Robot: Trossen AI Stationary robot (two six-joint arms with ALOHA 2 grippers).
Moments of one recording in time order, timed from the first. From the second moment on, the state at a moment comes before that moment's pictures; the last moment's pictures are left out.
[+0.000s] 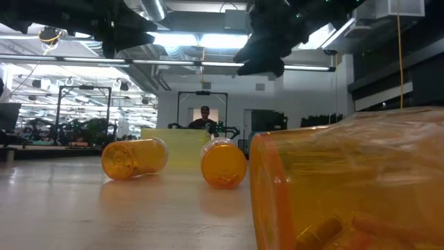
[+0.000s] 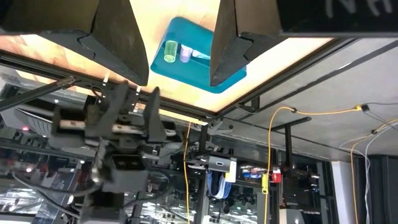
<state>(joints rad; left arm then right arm) -0.09 0.70 0.33 0.37 -0.51 -0.17 -0.11 1.48 1.02 -0.11 -0.05 0.23</state>
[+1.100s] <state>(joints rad) -0.09 0.70 0.33 0.37 -0.51 -0.17 -0.05 1.96 1.42 -0.53 -0.07 -0.38</state>
